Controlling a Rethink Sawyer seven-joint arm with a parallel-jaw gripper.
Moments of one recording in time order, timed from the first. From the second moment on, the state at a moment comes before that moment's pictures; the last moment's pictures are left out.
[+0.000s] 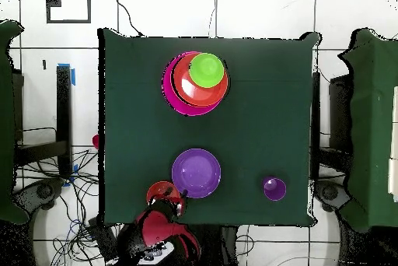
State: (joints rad) arm 0.32 -0.47 -0.36 2.21 -0.02 -0.36 2.05
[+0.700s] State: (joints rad) arm 0.32 -0.37 -0.36 2.20 -0.02 -0.40 2.05
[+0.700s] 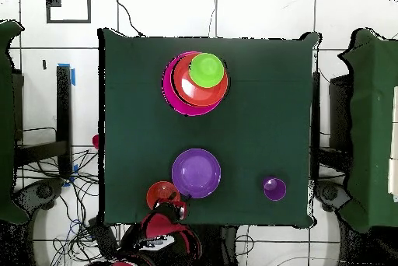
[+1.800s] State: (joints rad) arm 0.37 -0.27 -0.38 2.11 -0.02 -0.40 2.05
